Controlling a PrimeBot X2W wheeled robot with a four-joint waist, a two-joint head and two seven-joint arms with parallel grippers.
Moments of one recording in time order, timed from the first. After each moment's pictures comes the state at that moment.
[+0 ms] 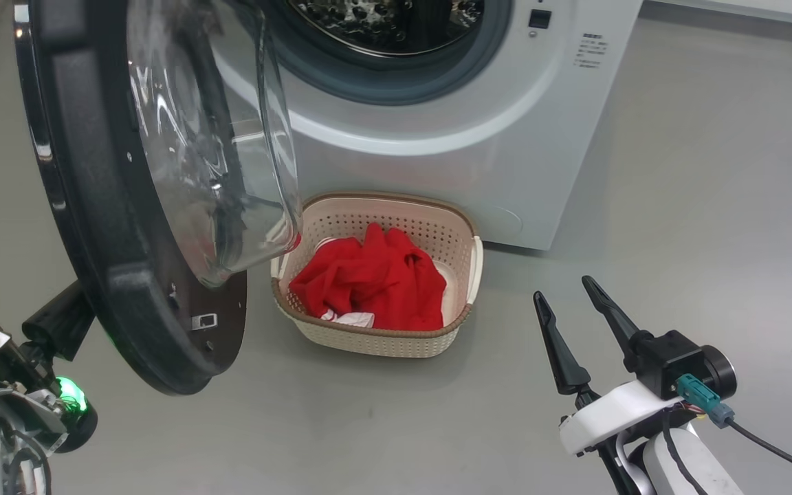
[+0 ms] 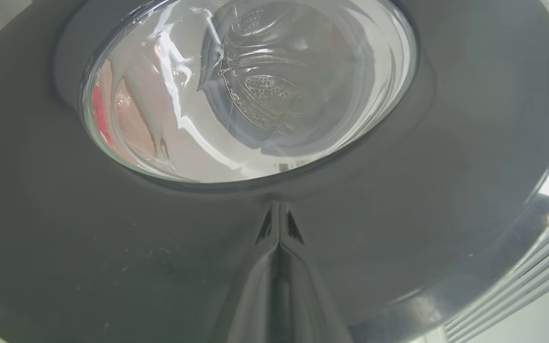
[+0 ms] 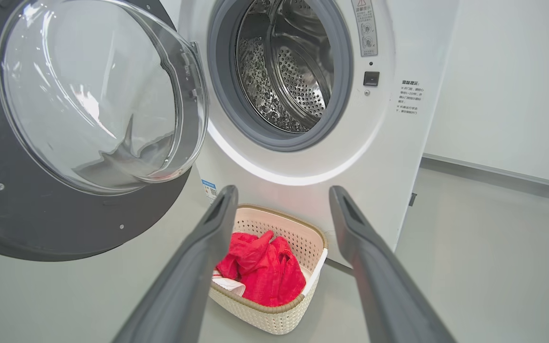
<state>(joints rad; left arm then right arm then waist) -0.29 0.08 0.33 0.21 -1.67 0.12 0.83 -0.10 -0.06 0.28 0.22 0.23 0.07 -0.24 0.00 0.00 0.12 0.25</state>
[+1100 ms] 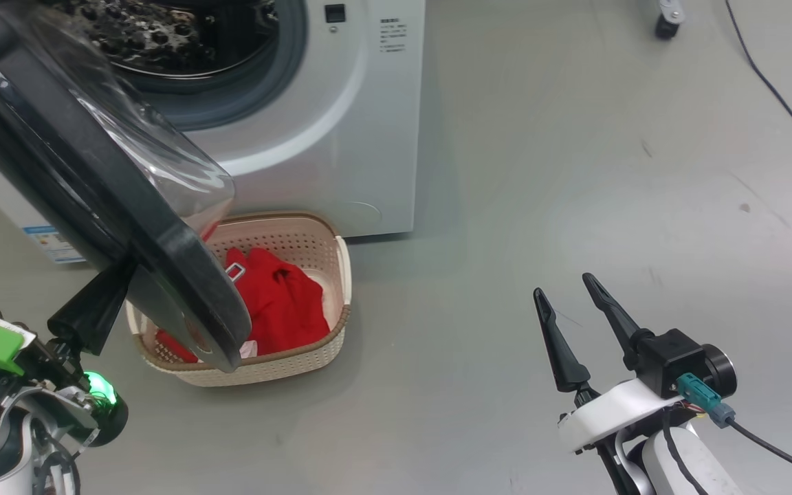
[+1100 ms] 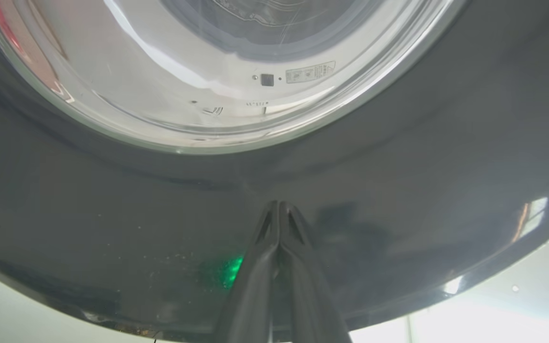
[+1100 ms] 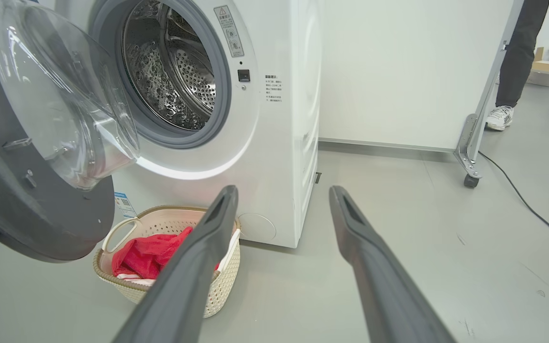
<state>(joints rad) -0.25 0.04 0.27 0.13 -1.73 0.13 0.73 -0.09 -0.06 0.28 0.21 0.23 0.06 -0.24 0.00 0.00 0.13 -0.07</state>
